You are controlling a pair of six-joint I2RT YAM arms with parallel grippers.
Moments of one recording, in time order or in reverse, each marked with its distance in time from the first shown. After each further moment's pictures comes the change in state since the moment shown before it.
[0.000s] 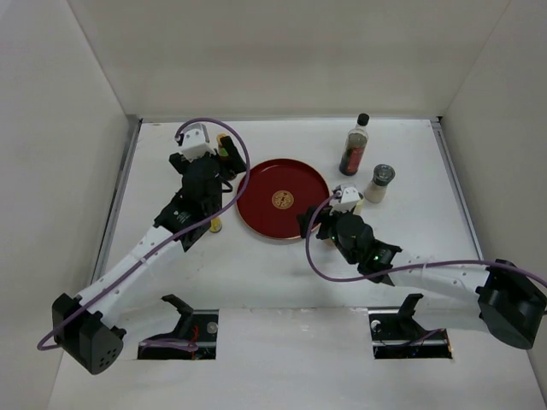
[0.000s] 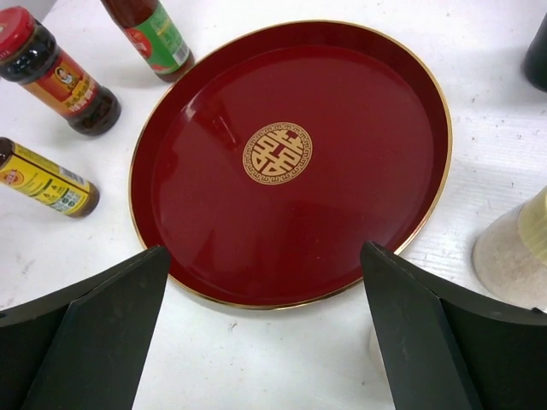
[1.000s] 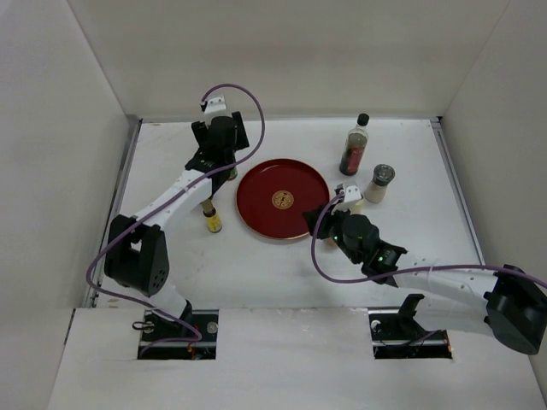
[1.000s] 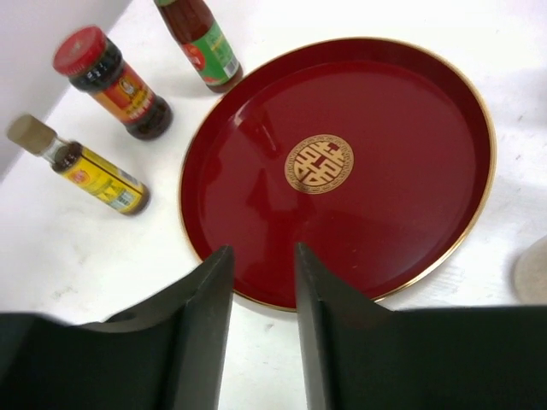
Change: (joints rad) left arm 0.182 0.517 0.298 0.034 0.137 0.080; right arm -0.003 -0.053 -0.002 0.019 -0.088 0.011
